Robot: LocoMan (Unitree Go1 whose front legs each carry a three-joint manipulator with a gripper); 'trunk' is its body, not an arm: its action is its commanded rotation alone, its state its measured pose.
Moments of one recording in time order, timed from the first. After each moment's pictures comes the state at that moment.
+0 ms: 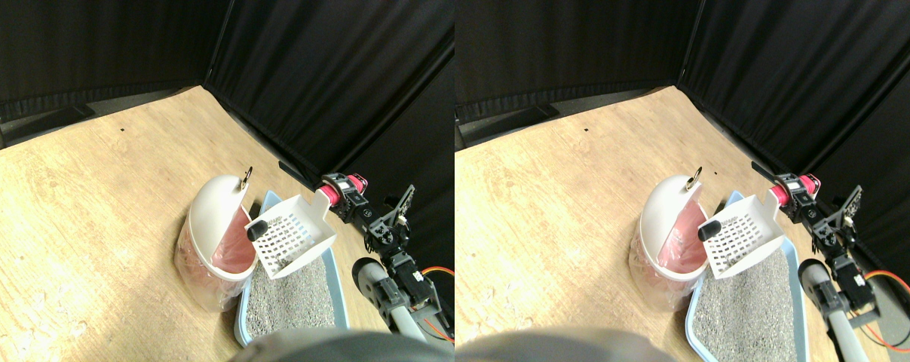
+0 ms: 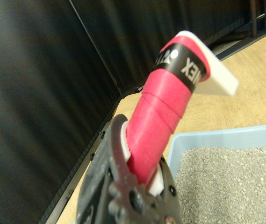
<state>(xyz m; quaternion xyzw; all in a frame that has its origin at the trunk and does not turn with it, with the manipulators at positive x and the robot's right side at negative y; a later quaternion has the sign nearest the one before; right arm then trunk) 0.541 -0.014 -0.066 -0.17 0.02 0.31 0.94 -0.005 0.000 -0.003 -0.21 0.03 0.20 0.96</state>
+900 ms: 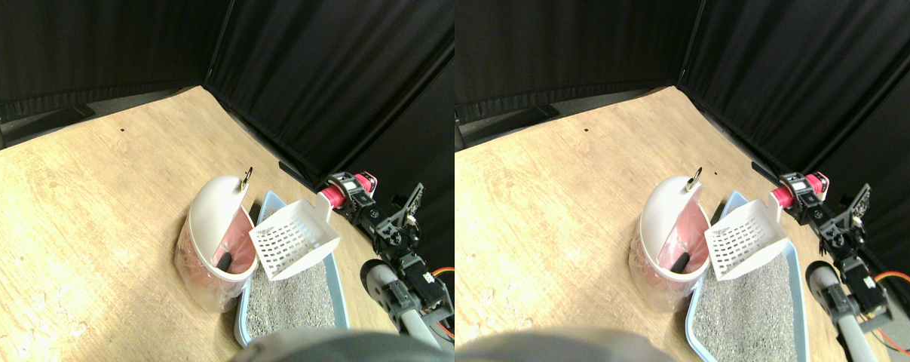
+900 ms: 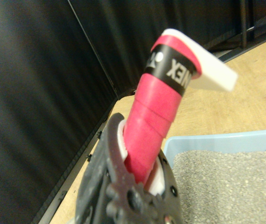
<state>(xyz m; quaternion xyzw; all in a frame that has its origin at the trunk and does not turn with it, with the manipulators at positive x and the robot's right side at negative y) 0.540 -0.024 -0.062 -0.21 0.02 0.29 0.94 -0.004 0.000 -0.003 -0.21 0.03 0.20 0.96</state>
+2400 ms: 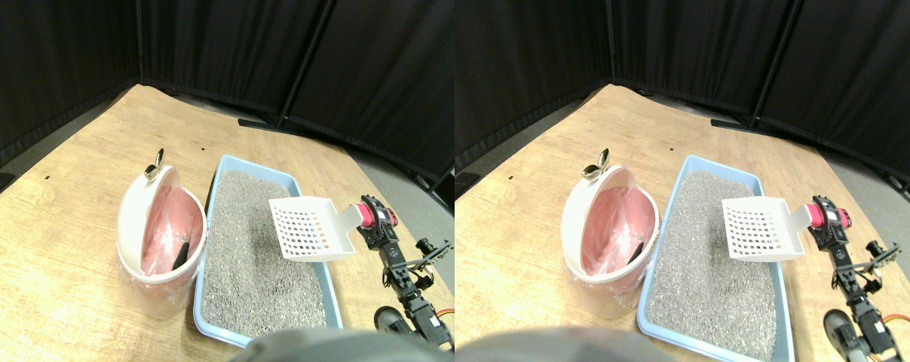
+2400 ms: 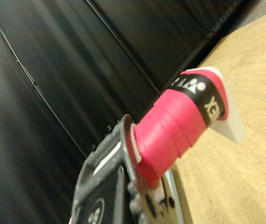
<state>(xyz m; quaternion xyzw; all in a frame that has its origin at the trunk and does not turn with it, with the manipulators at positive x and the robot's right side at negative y) 0.499 -0.228 -0.117 0.07 -0.11 0.07 0.99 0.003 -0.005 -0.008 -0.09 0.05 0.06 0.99</state>
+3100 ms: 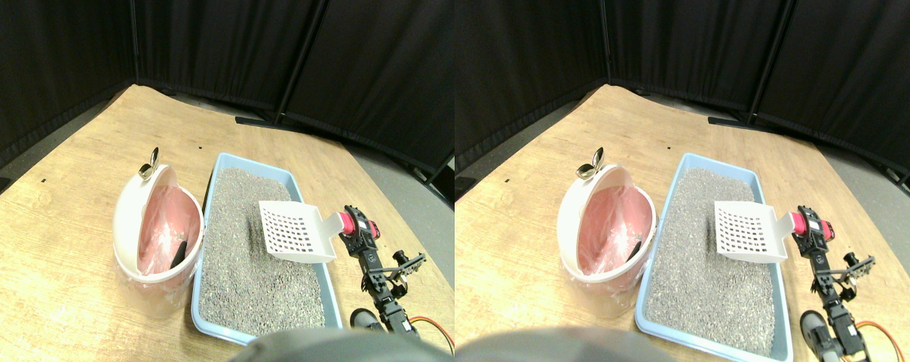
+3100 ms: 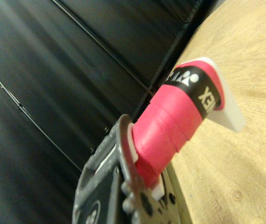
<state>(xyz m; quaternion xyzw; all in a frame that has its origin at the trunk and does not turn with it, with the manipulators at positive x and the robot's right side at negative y) 0.499 -0.224 -0.151 0.09 -0.08 0.02 0.99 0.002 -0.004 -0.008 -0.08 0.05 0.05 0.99</state>
